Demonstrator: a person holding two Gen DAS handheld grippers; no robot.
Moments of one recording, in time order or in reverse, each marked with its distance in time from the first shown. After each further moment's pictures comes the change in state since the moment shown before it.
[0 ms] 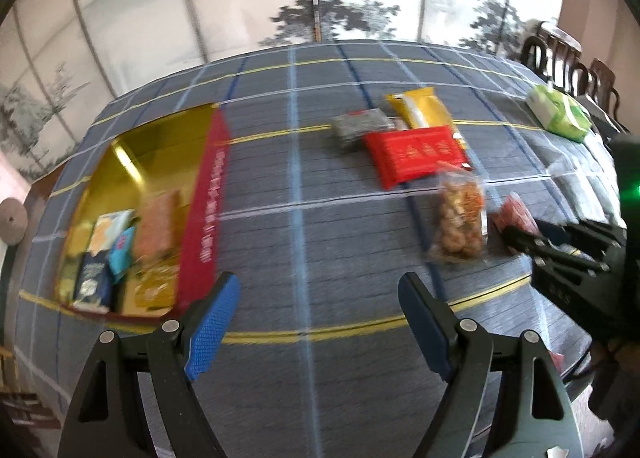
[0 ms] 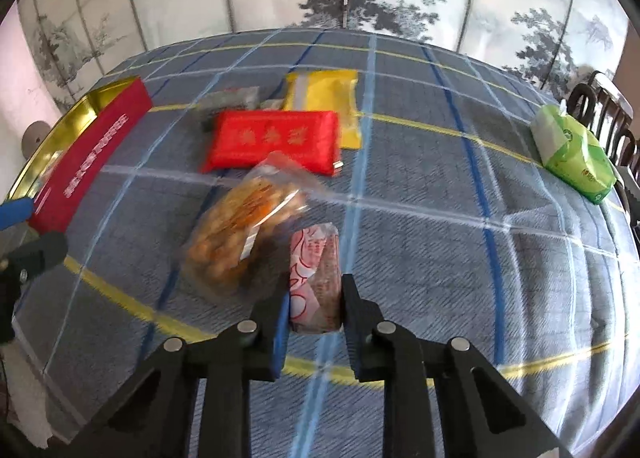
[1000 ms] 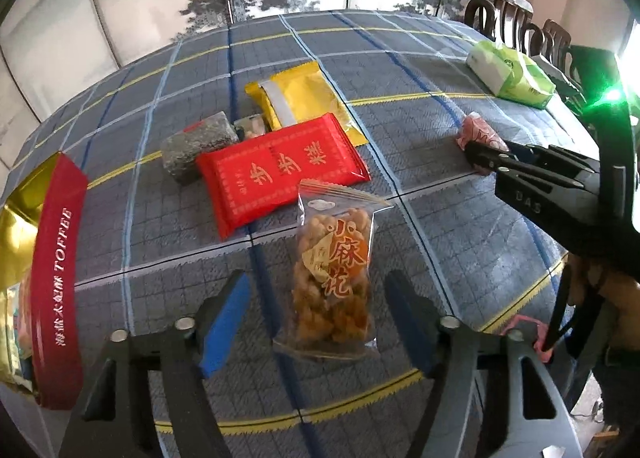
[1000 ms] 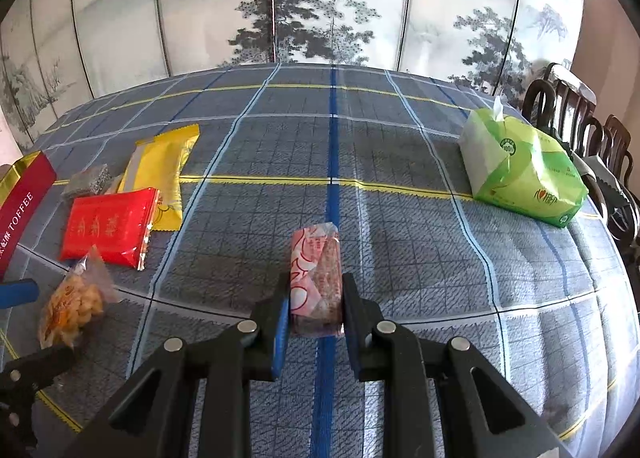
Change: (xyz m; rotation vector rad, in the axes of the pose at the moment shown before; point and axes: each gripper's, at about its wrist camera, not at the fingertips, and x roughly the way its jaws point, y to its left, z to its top) left arm 0.067 -0.094 0.041 0.125 0.087 -0.156; right arm 0.037 -0.112 0.038 0.096 -0.121 -0.109
